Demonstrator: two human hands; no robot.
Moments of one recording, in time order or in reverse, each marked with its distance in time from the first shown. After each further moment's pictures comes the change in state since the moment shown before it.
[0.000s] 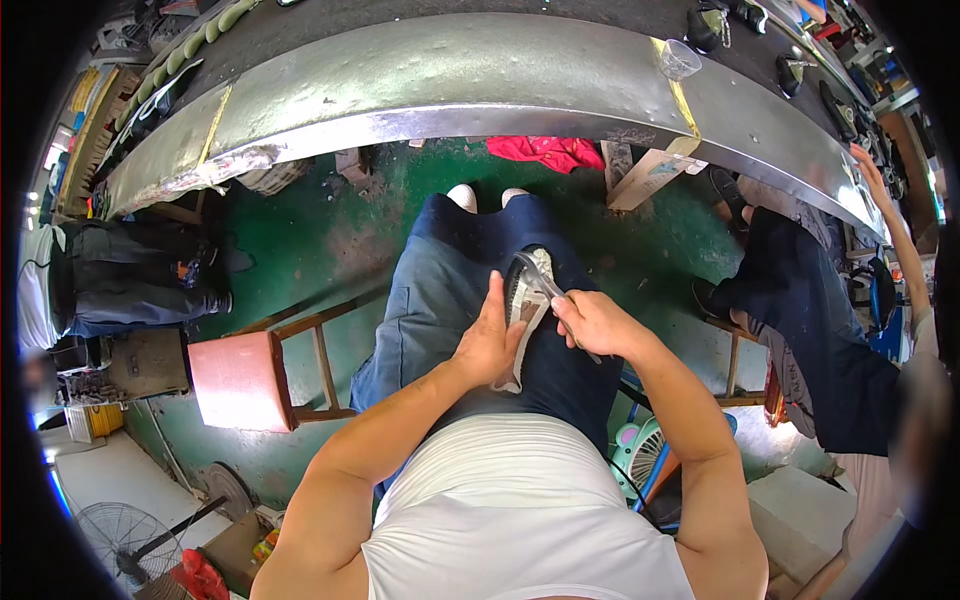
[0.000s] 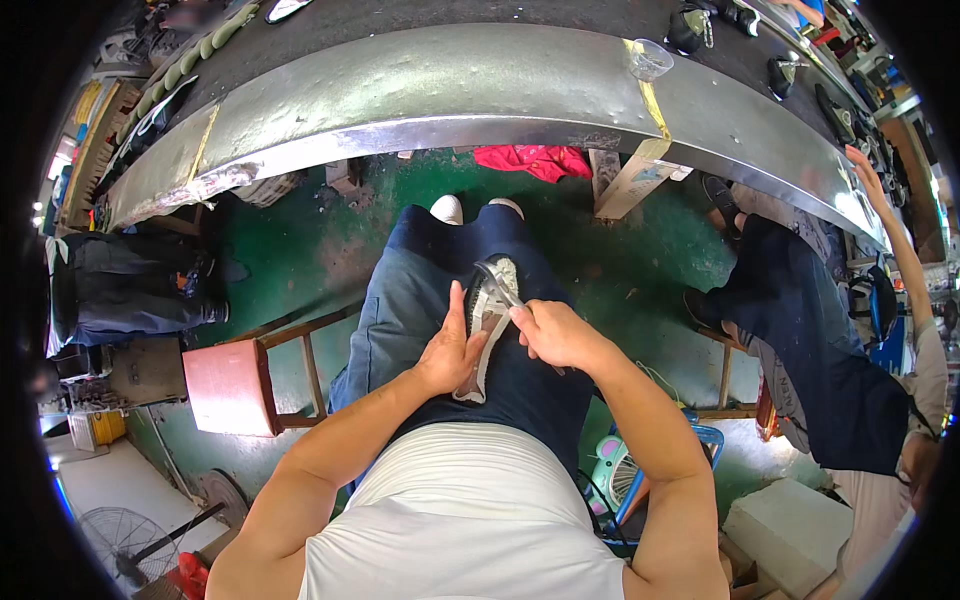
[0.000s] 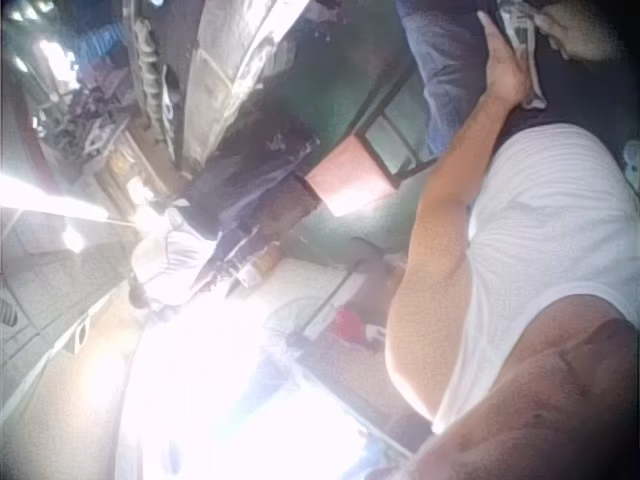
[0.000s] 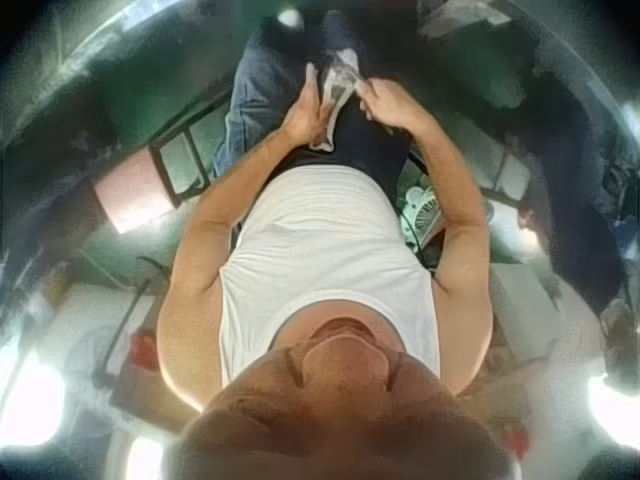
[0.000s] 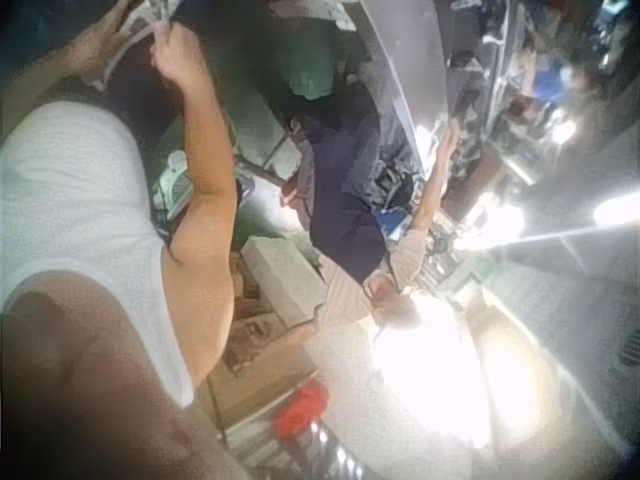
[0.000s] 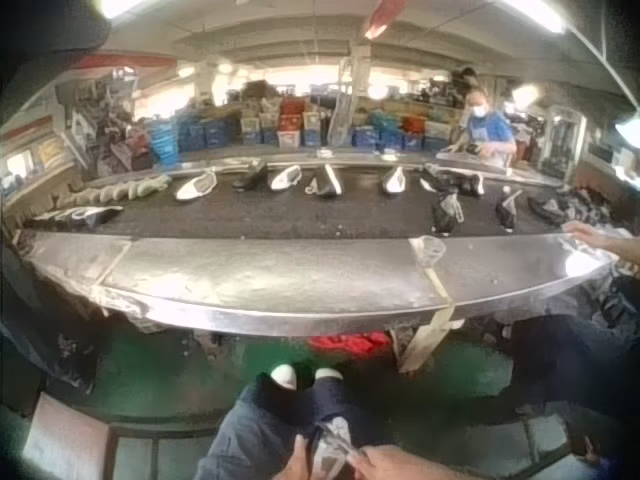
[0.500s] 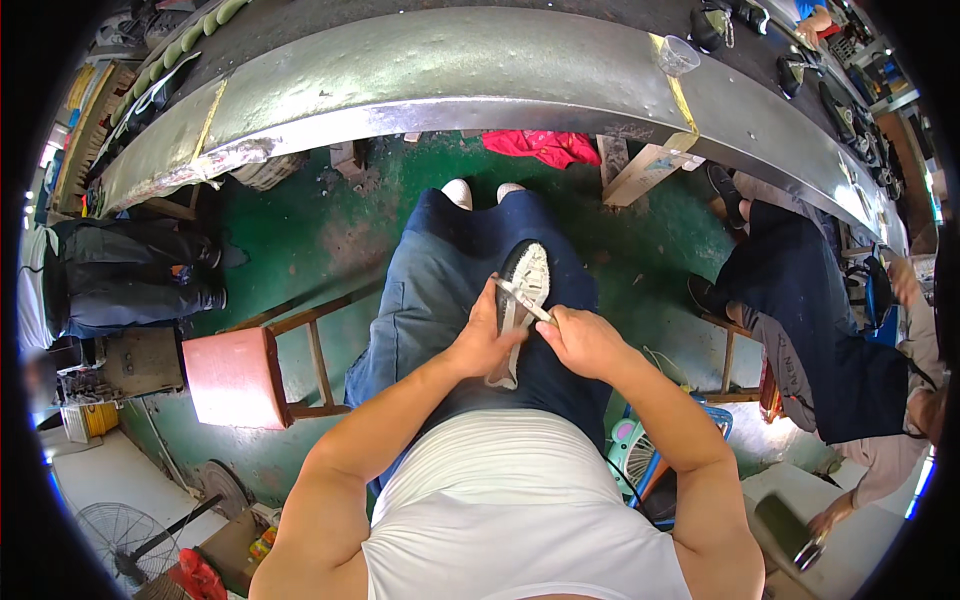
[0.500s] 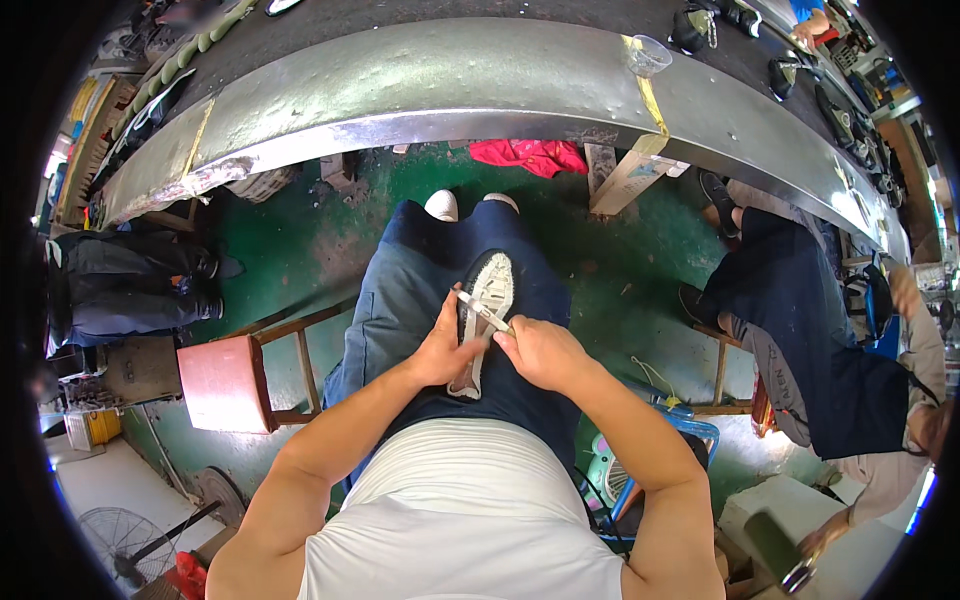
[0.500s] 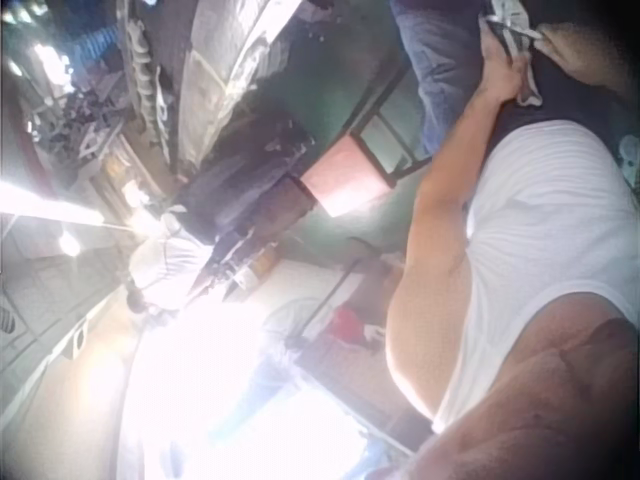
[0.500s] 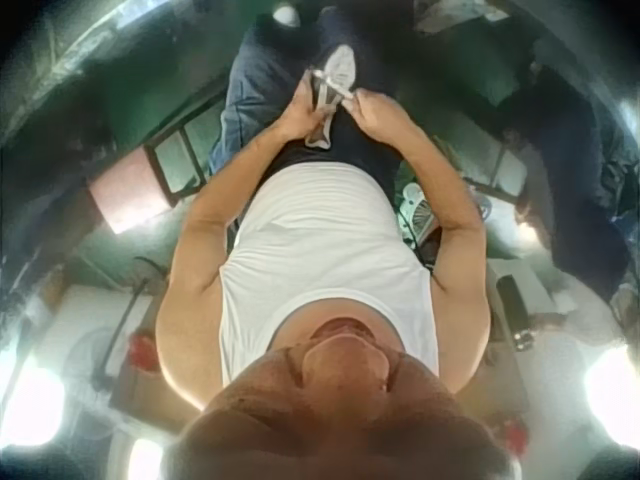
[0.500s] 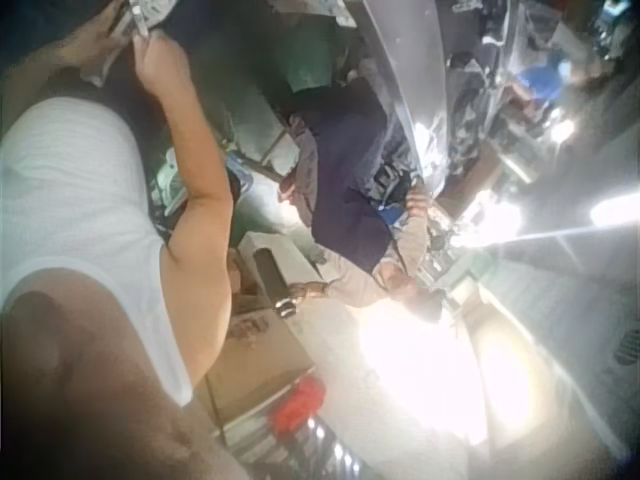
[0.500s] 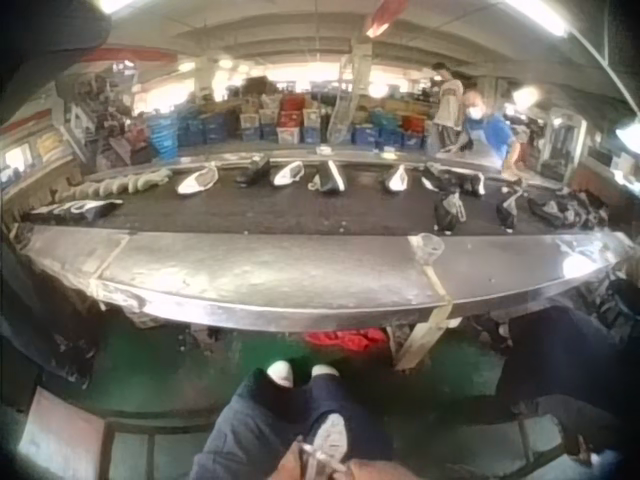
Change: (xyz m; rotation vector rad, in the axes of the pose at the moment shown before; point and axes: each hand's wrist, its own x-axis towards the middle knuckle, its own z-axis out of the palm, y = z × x) left_hand -0.001 -0.023 0.009 -0.233 -0.138 -0.060; right_hand -0.020 0.023 0.042 -0.360 0.168 -0.220
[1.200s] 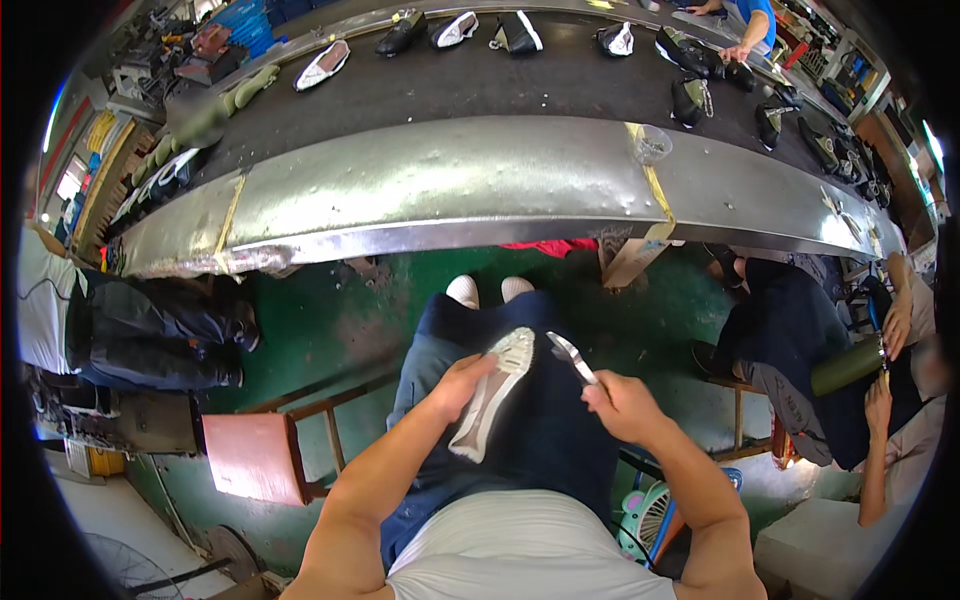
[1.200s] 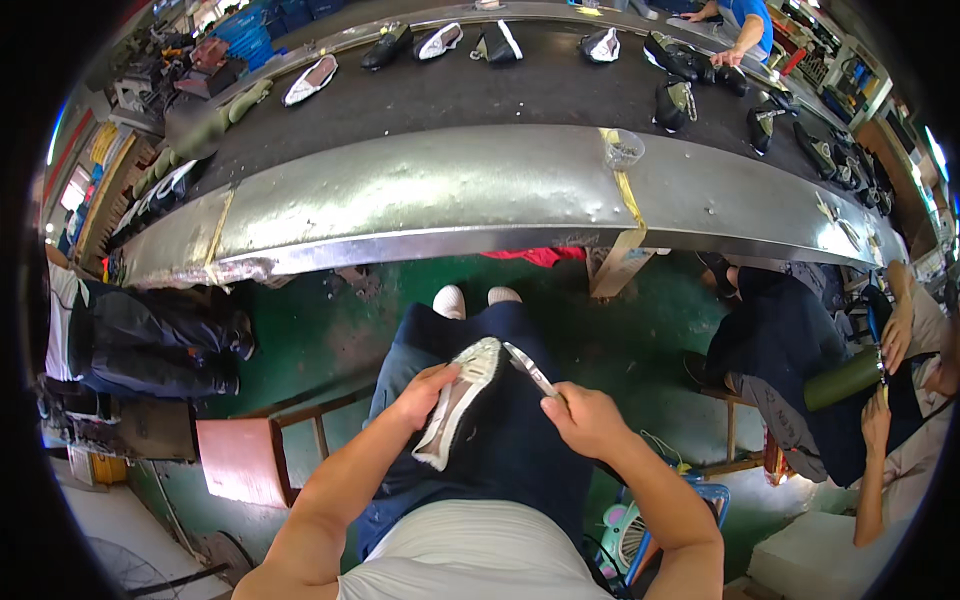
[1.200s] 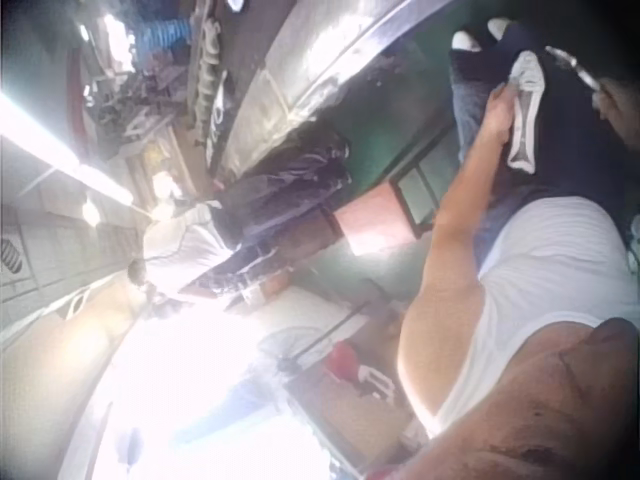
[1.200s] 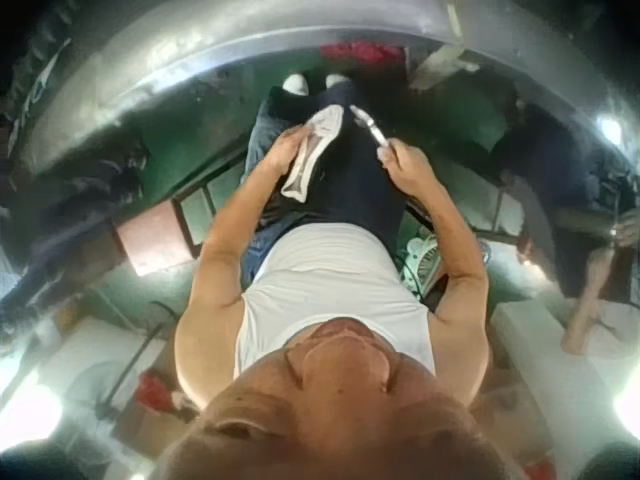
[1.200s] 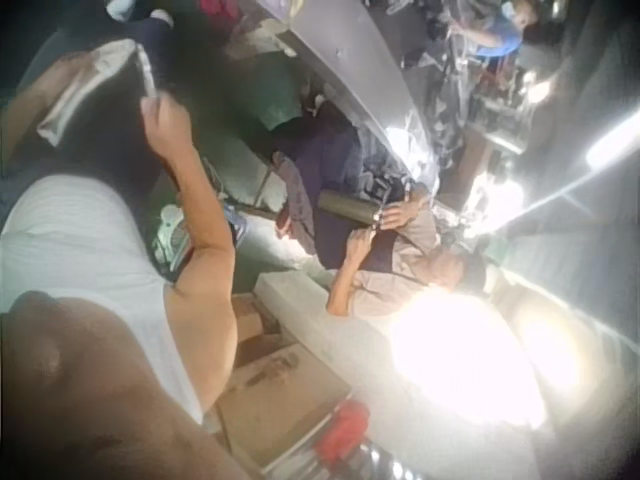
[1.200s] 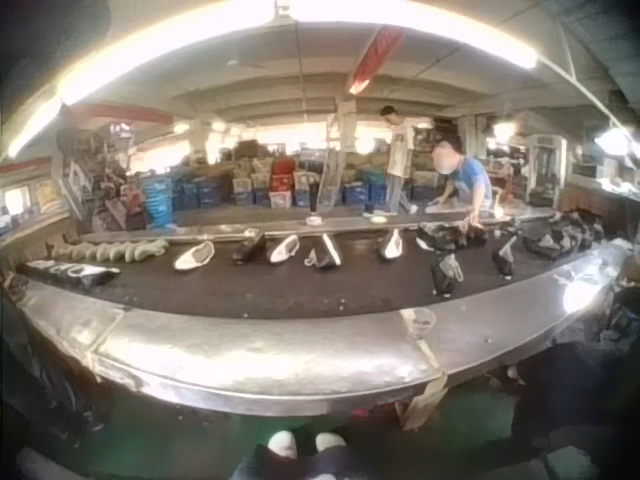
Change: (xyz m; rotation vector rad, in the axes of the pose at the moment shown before) left_hand 0.058 0.012 -0.054 -0.825 -0.039 -0.312; right_hand -0.028 0.036 -0.056 0.261 0.258 0.083
